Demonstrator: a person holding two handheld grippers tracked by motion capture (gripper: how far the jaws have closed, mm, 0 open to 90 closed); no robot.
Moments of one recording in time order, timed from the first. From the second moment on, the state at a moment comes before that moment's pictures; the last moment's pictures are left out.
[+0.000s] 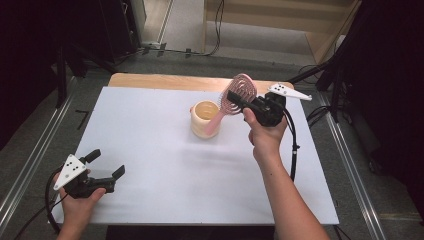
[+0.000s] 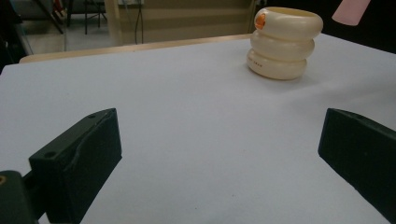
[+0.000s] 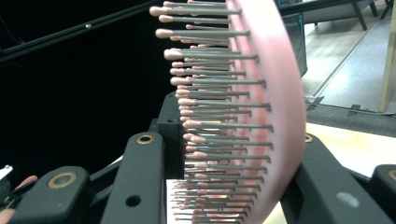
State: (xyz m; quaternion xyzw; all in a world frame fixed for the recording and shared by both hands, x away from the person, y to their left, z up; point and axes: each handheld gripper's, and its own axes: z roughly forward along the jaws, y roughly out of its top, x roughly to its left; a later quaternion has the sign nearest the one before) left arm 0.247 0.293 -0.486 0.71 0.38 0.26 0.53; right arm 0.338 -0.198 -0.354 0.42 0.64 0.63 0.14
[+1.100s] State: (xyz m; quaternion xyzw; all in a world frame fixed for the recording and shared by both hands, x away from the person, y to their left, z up) left arm 0.246 0.291 -0.489 0.71 0.38 0.26 0.53; right arm 0.369 -0.199 -0.350 0.44 0.62 0.63 0.15
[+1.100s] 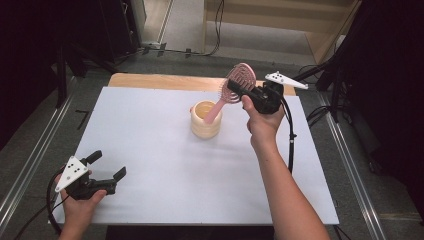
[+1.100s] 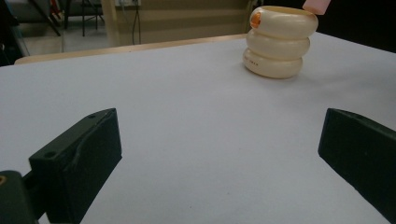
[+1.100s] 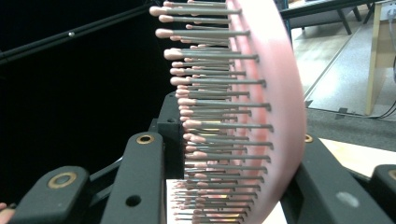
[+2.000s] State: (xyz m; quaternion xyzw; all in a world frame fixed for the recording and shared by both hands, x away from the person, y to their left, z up) left arm 0.246 0.292 -0.489 0.71 0.38 0.26 0.54; right arm 0.392 -0.189 -0.357 0.44 0.62 0.62 0.17
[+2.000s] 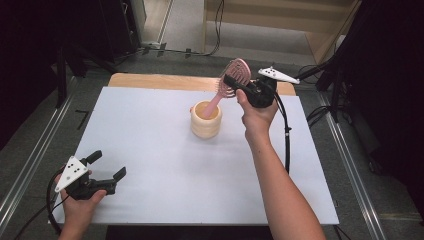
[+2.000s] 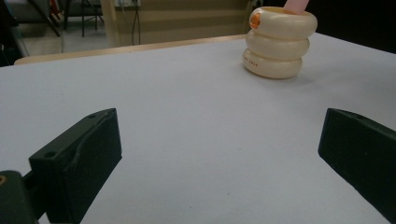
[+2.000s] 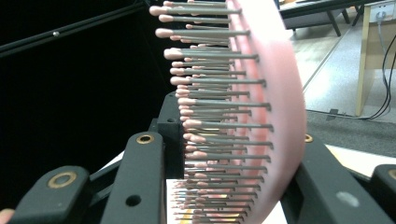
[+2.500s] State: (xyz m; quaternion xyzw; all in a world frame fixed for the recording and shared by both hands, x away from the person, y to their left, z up) left arm 0.246 0.293 -0.489 0.71 0.38 0.26 0.54; right arm 0.398 -0.173 -0.374 0.44 0.64 0.61 0.17
